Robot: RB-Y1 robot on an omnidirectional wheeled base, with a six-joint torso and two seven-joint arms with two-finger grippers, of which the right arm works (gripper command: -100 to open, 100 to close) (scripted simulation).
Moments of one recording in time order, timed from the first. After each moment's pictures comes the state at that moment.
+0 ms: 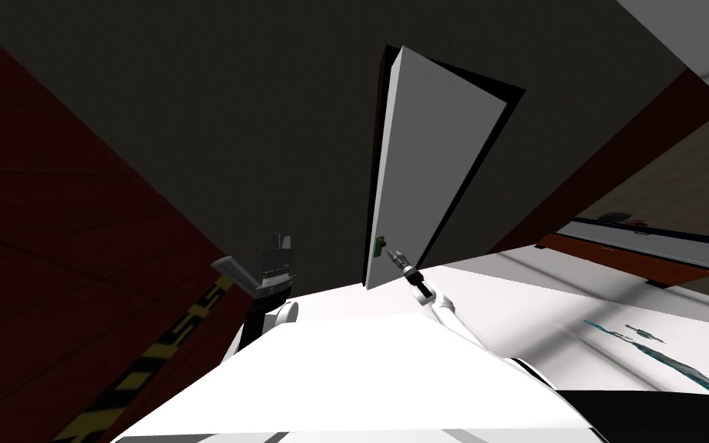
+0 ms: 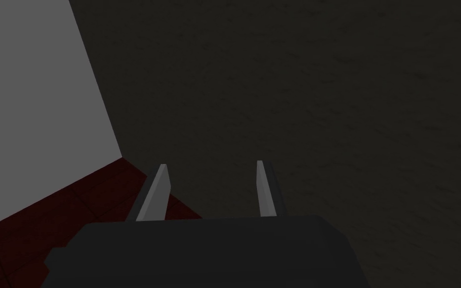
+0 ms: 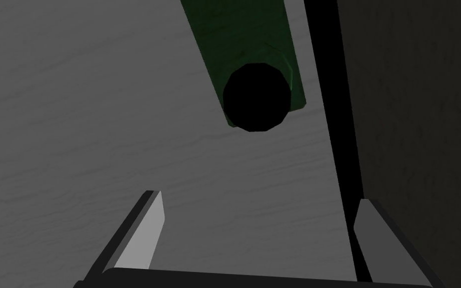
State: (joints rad) arm -0.05 -0.39 -0.06 -1.06 0.41 -0.65 0.49
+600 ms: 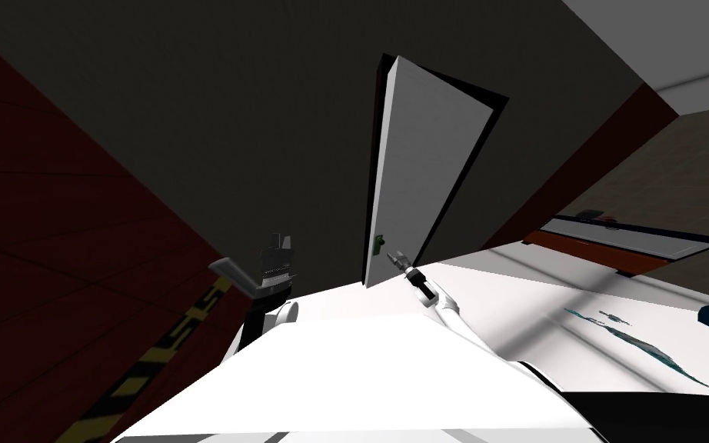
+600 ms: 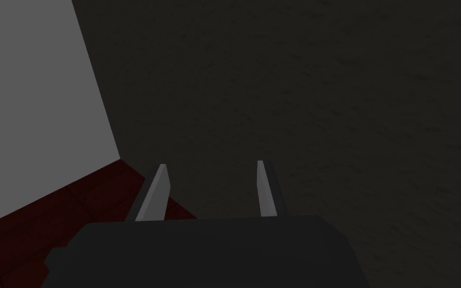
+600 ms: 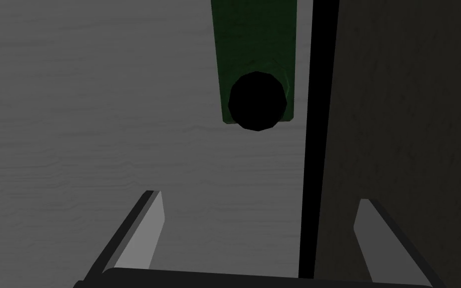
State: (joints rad) arm -0.03 -0.41 -0.07 -1.06 0.50 -0.66 0.65
